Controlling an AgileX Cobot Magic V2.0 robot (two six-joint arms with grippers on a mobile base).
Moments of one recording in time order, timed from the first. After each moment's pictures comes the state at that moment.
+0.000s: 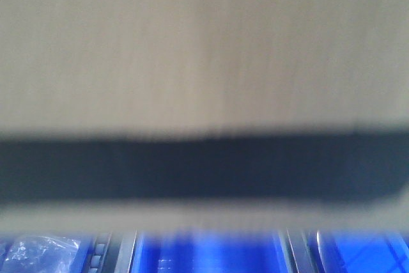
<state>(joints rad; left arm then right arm) -0.15 0.70 -1.06 -0.12 0.85 -0.02 0.24 0.69 -1.03 0.05 0.84 0.07</state>
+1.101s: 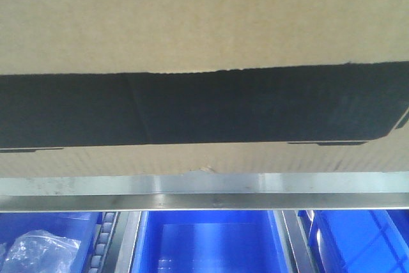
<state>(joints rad) -0.15 0.68 -1.05 -0.14 0.77 -0.02 0.24 0.67 -1.03 0.04 0.76 0.07</state>
